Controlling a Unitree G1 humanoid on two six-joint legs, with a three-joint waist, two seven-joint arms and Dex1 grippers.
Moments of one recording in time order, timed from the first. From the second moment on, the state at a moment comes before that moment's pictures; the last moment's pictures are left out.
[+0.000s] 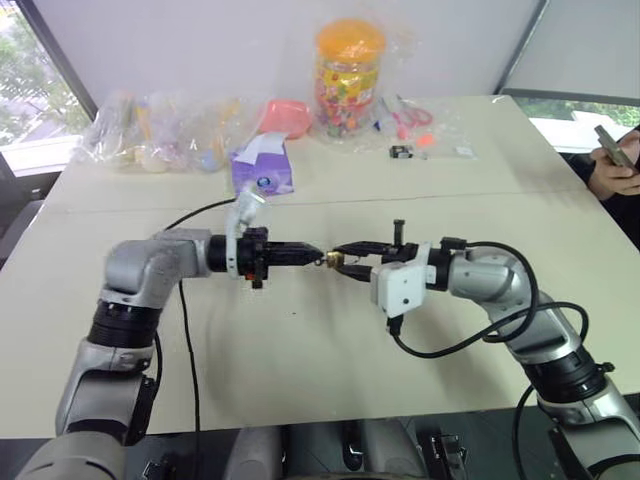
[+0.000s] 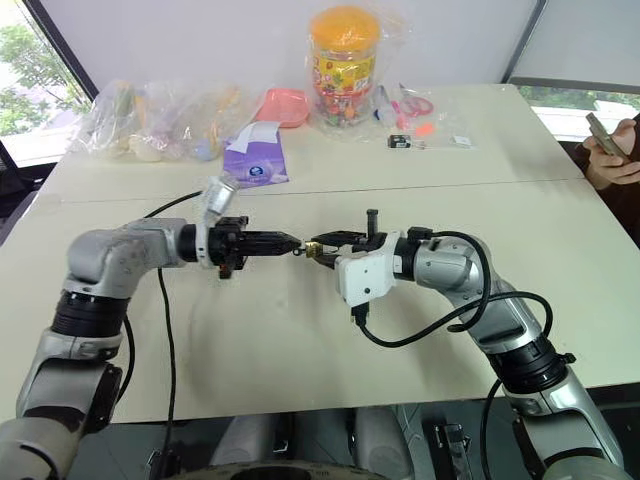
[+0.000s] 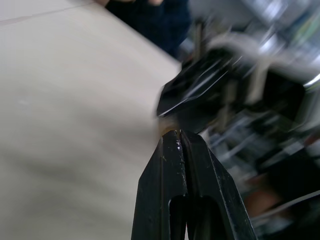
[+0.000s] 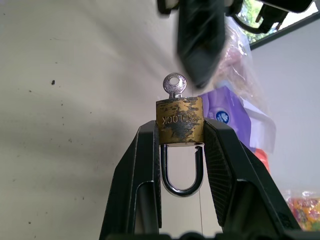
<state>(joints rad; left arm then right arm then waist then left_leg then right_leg) -0.67 0.53 0.02 0.05 -0.84 1.13 -1.13 -0.43 -0.66 0.25 -0.28 -0.18 -0.19 0.91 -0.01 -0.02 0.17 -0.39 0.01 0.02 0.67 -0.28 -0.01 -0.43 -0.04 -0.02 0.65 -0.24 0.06</state>
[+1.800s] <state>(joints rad) -0.61 0.53 -0.10 0.03 -0.67 0.87 -1.14 -0.36 -0.72 0.08 -0.42 0.24 0.47 1.00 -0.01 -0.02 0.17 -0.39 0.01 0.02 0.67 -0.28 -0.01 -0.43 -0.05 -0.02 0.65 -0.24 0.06</state>
